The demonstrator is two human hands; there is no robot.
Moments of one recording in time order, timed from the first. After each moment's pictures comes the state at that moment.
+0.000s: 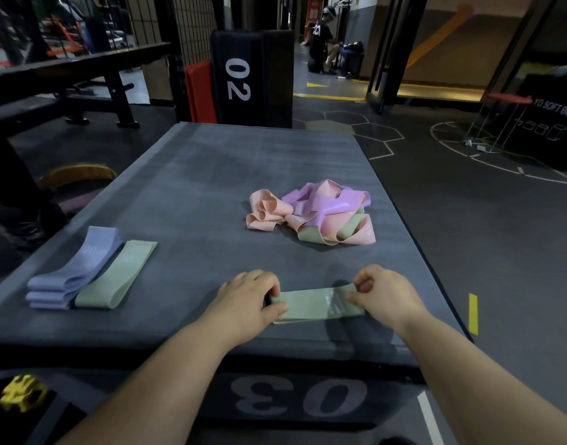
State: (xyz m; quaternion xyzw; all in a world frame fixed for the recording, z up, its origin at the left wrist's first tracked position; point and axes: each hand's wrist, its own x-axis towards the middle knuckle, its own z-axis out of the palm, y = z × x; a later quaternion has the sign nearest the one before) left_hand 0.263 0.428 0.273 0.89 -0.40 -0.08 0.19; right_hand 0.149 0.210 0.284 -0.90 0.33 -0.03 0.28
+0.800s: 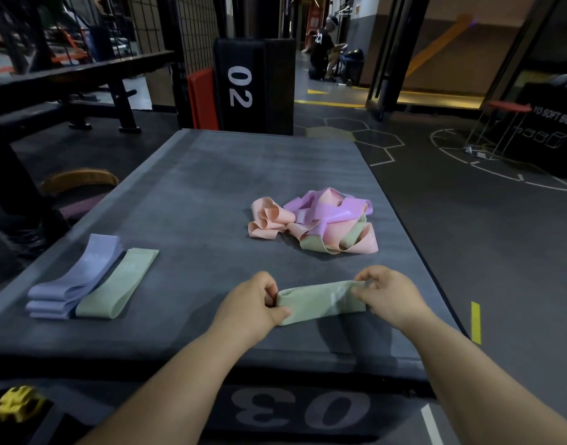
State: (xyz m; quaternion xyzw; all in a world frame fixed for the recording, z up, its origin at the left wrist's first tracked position) left_hand 0.261 0.417 0.275 0.90 -0.25 -0.12 0.33; right_hand 0.158 0.204 0.290 -0.87 0.31 -0.06 0.37
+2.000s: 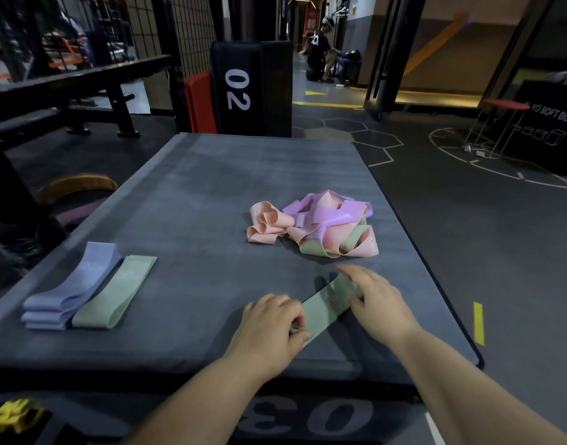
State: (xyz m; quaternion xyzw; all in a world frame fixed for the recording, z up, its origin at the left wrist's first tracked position) left_hand 0.240 0.407 0.264 0.88 -0.43 -0.02 0.20; right_hand 0.165 0.206 0.265 -0.96 0.20 -0.07 0.20
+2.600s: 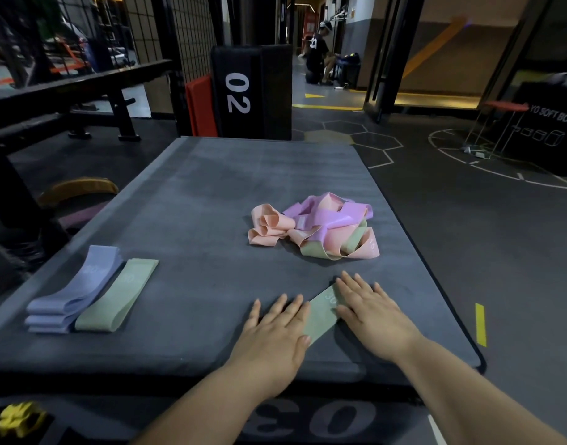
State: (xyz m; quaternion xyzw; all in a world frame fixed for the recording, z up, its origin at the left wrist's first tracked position) left_hand 0.232 0.410 0.257 0.89 -0.44 -0.11 0.06; right_hand 0.161 0.210 0.256 -0.99 0.14 0.05 0.09
